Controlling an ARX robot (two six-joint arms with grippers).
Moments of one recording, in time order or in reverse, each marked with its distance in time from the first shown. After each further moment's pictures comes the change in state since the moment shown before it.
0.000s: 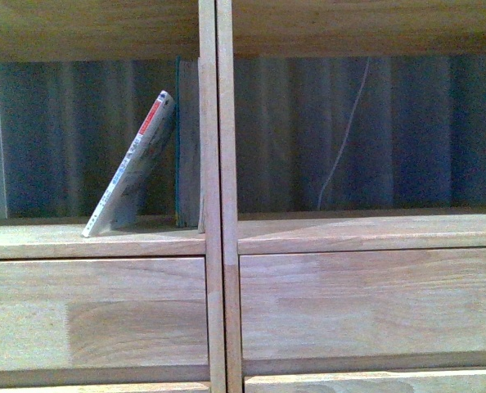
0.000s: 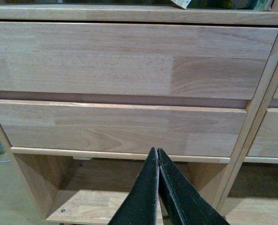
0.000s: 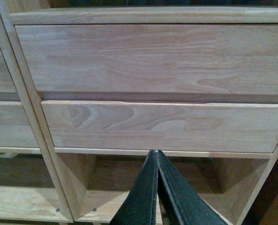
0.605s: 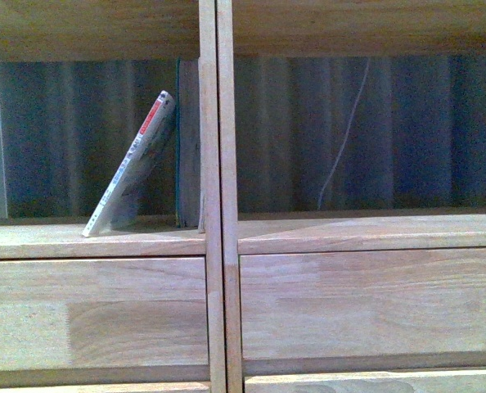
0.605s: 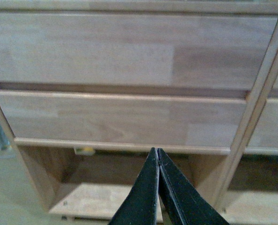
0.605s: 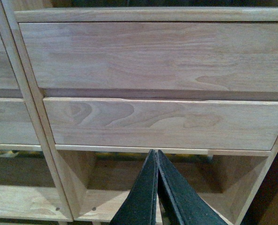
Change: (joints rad) left arm 0.000 -0.254 -0.034 -0.241 0.002 0.000; right arm 0.000 -0.187 -0.030 -0.147 0.002 0.000
